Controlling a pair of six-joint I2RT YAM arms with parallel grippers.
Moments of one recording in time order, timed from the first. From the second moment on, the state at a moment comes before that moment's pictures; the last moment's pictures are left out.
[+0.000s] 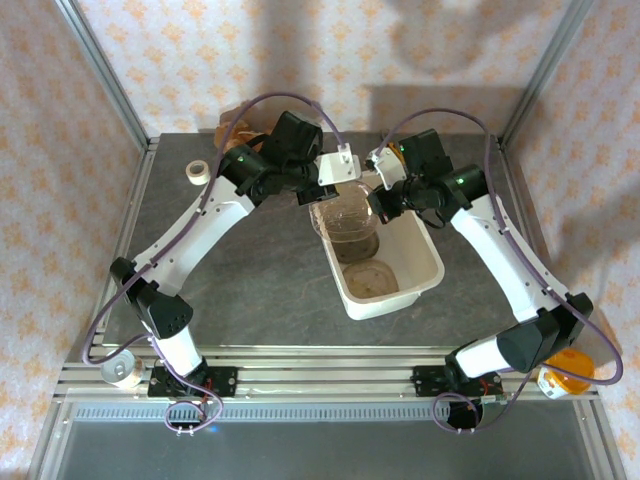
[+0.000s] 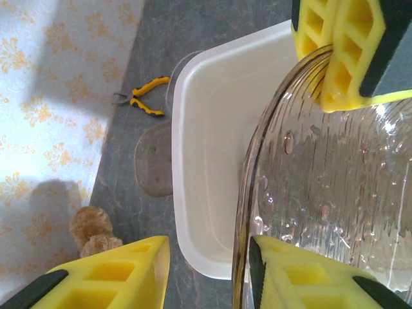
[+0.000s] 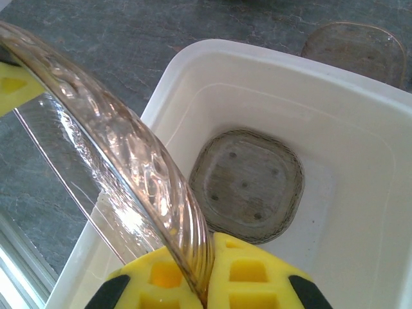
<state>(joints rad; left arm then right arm) -0.64 1.73 1.99 -1.00 0.09 0.74 0.46 1.43 1.60 -1.05 -0.27 -0.11</state>
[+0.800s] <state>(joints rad) -0.65 1.73 1.98 -1.01 0.08 0.73 0.44 1.42 1.55 -0.99 -0.24 -0.07</state>
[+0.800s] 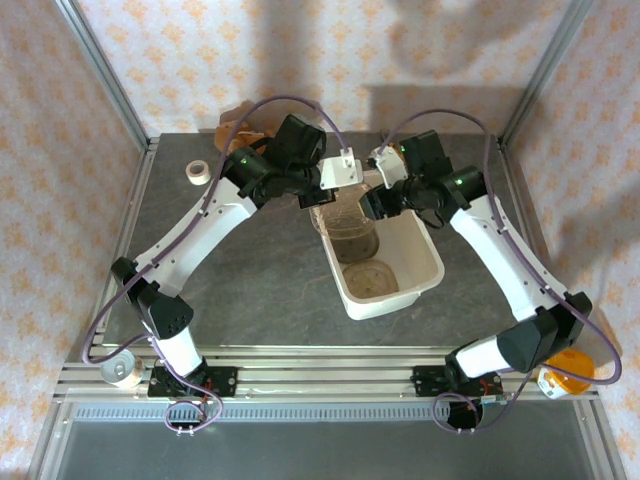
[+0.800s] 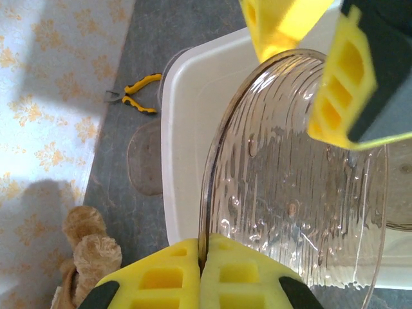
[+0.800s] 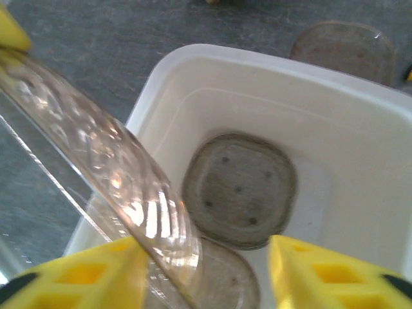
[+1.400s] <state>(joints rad) -0.64 2.01 2.22 -1.13 0.23 0.42 0.30 1.05 1.28 -0.71 0.19 0.11</state>
